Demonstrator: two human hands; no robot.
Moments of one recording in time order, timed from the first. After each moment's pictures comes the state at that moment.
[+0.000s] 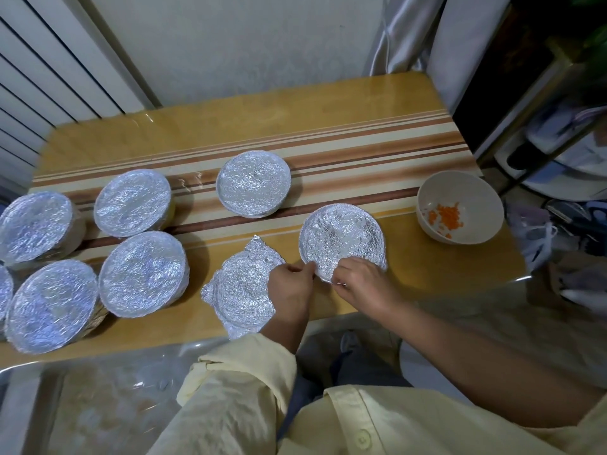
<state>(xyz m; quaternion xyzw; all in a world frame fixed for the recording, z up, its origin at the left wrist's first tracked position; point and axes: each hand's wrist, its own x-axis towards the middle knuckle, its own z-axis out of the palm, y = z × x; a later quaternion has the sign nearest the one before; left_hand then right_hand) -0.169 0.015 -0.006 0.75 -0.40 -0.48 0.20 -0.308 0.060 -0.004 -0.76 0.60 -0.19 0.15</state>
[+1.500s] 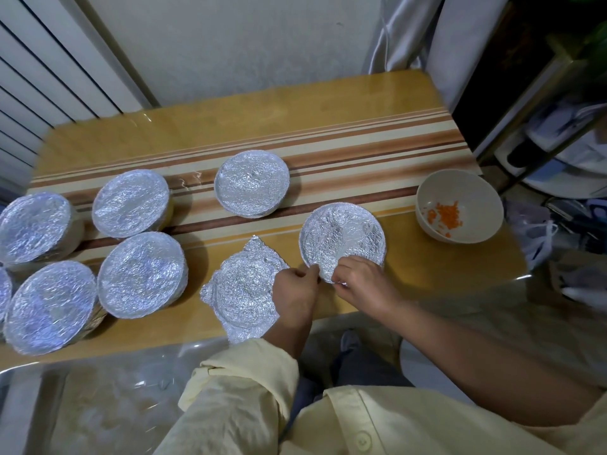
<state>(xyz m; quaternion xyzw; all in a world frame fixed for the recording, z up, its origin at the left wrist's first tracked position) -0.174 0.024 -0.006 0.74 -0.44 -0.47 0.18 -0.310 0.058 -0.004 -0.76 0.61 -0.19 0.12</state>
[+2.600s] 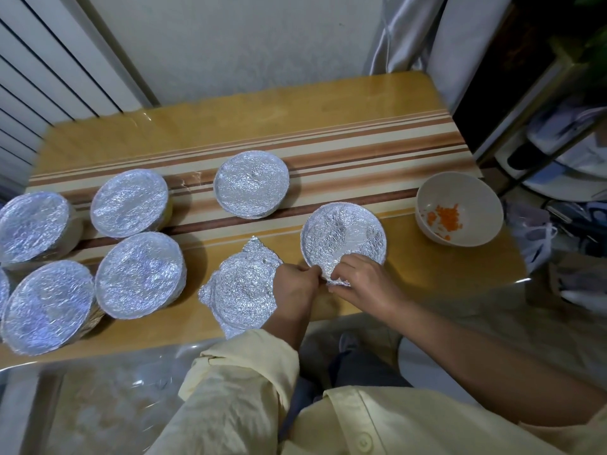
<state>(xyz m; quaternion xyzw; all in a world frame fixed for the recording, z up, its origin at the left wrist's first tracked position) -0.180 0.008 -0.005 0.75 -0.42 -0.49 0.13 -0.319 0.058 -0.004 -0.76 0.59 -0.21 0.17</state>
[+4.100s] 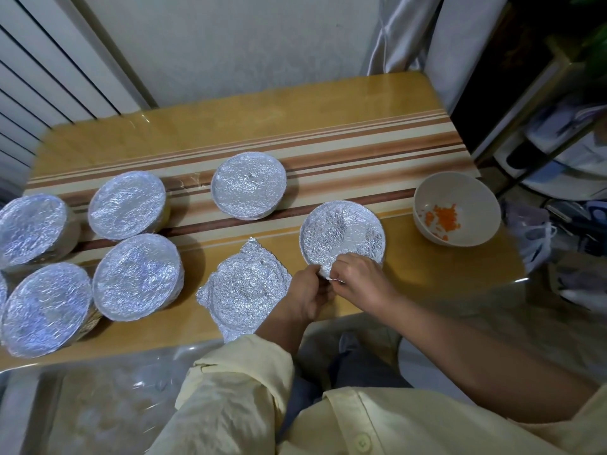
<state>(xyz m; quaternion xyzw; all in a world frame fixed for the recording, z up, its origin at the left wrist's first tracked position) -0.198 0.011 -0.013 0.65 -0.20 -0.71 0.17 -0.318 0.048 -0.007 -0.75 0.62 -0.18 0.15</state>
